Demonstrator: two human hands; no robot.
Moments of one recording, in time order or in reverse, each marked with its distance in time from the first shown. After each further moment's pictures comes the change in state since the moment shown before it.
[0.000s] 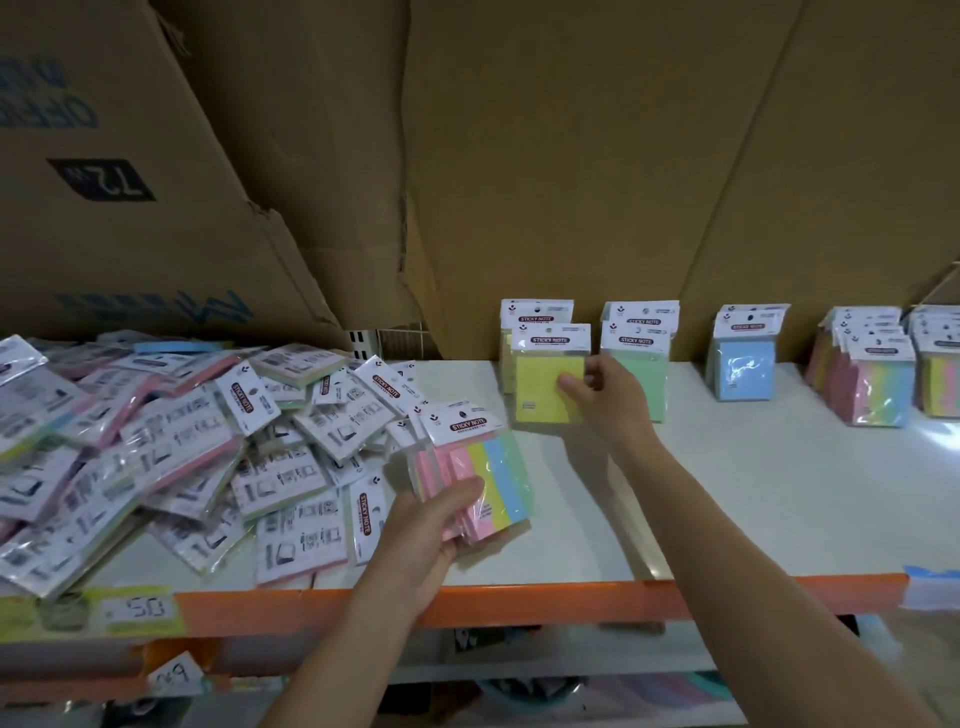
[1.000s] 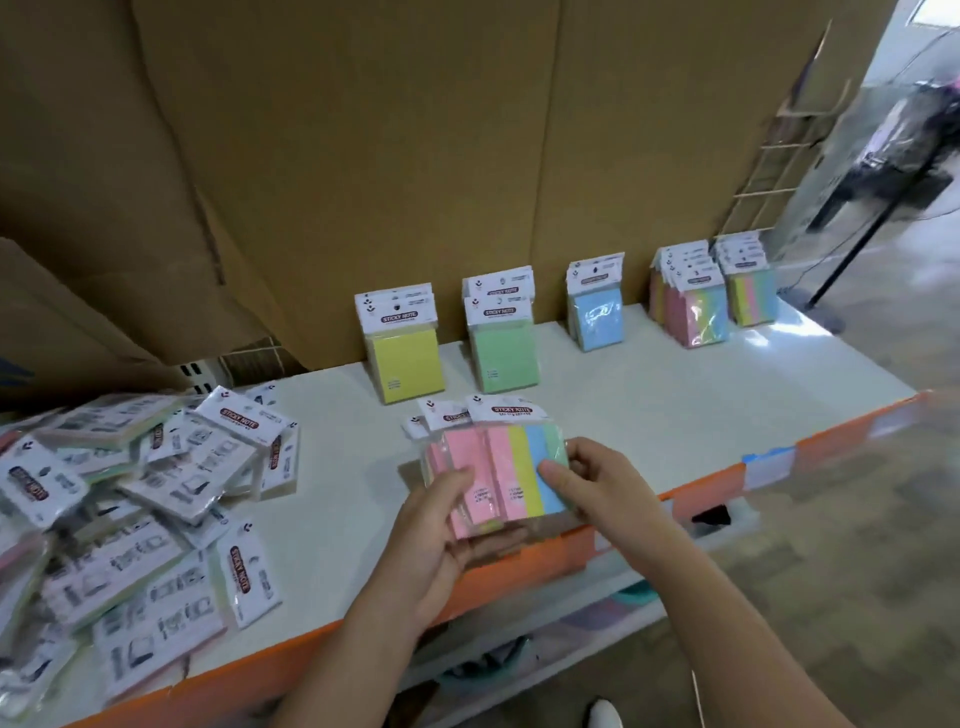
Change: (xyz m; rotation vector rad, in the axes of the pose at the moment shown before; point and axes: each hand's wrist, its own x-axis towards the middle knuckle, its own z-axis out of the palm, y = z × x) left_hand 0.010 -0.046 0.069 0.158 -0.275 -0.163; right_hand -0.134 0.043 -0.086 0.256 -0.124 0.147
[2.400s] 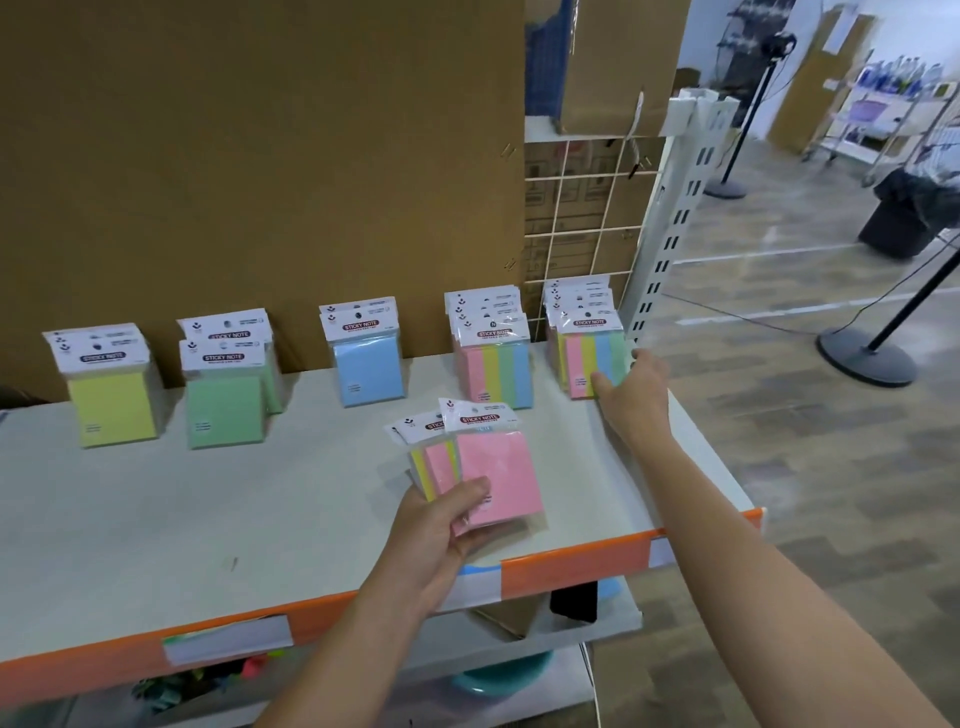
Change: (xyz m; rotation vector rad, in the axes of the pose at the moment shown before) left_hand 0.170 -0.146 0.309 -0.076 0.182 0.119; right_hand 0.220 0.089 -0.398 -0.427 0.443 0.031
